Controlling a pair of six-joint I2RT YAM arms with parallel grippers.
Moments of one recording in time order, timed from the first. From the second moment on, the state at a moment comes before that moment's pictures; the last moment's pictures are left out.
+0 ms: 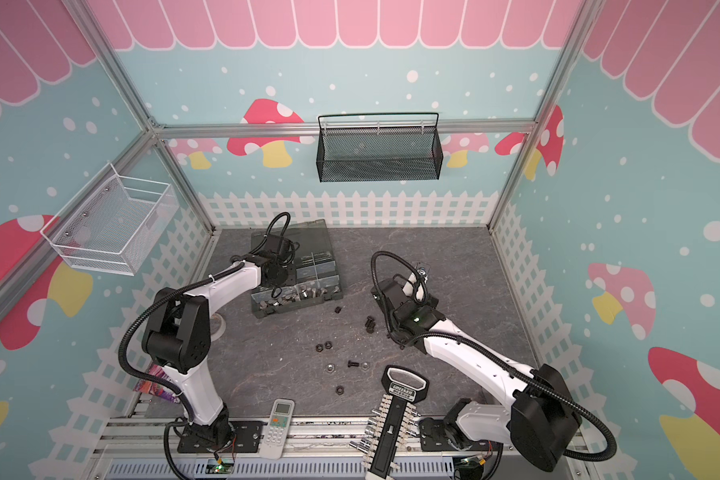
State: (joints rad) left arm -0.28 1.87 1.34 -0.53 -0.17 -0.34; right arm 0.71 1.25 0.89 -0.46 0.82 0.83
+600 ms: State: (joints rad) left arm -0.40 1.57 1.11 -0.48 -0.10 -0.36; right arm 0.71 1.25 0.90 -0.46 0.82 0.82
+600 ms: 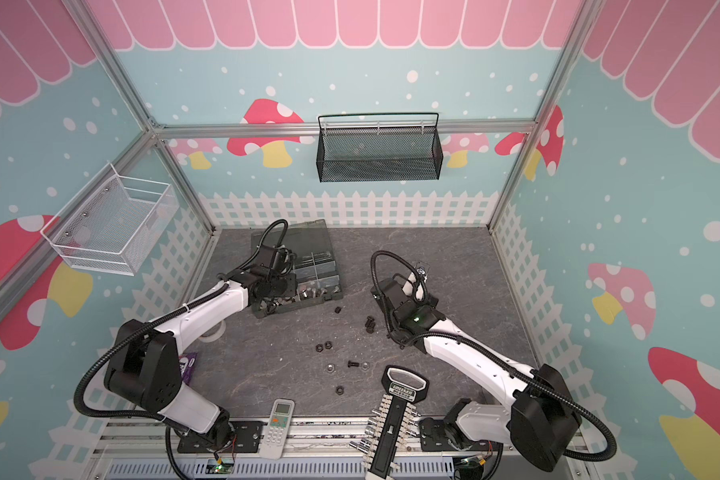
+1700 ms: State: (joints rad) left arm -0.98 1.55 0.89 -0.58 -0.02 -0.34; right arm 0.51 1.39 0.95 -0.59 0.56 0.78
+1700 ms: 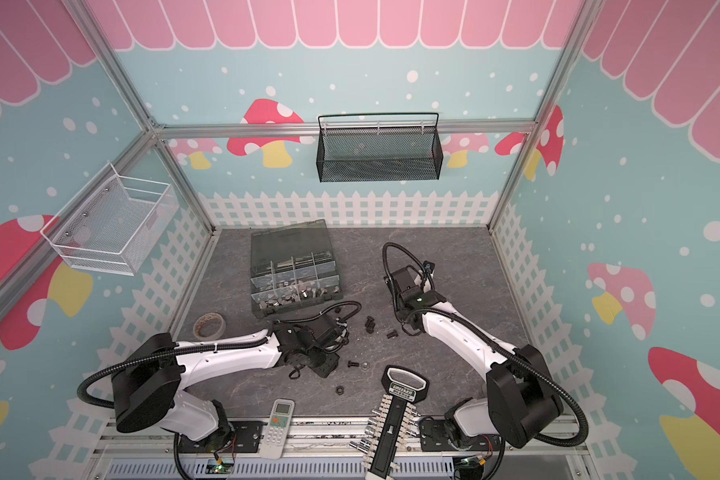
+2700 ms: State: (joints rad) left arm -1.00 1.66 0.93 -0.63 -0.08 -0.34; right arm 0.46 1.45 0.98 -0.61 0.49 0.73
